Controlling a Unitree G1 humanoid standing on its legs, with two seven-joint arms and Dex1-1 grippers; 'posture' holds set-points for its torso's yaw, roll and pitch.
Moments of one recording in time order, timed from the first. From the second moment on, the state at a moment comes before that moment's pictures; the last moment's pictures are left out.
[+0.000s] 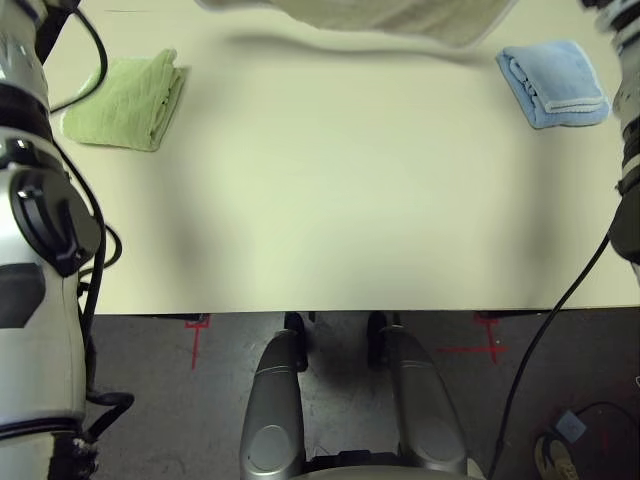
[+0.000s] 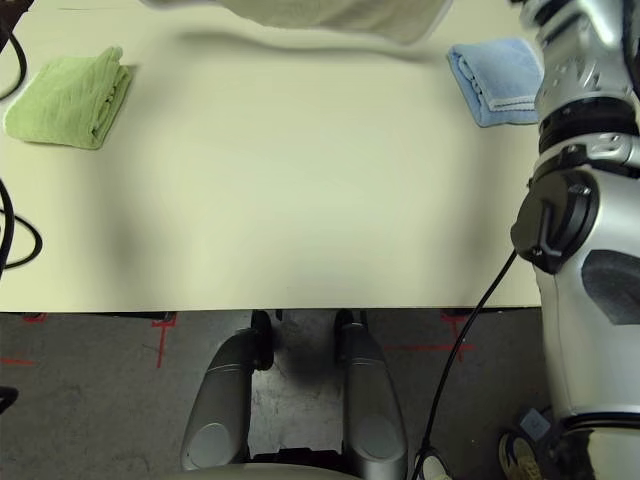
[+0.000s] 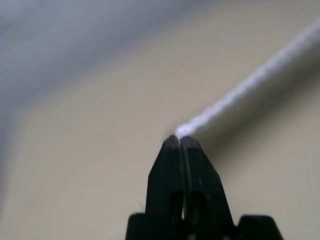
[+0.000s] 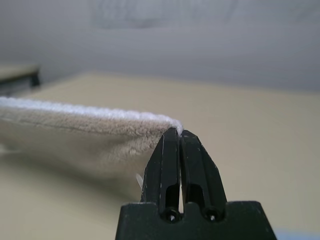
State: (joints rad) left arm -1.36 0.86 0.07 1.14 -0.03 -0.10 -1.06; right arm -1.34 -0.62 -0.31 1.26 0.19 -0.21 0.86
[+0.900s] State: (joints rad) left arm -1.27 1.25 -0.57 0.76 -0.29 0.19 -1.61; right arm -1.24 -0.85 0.02 1.22 0.03 -0.23 1.60
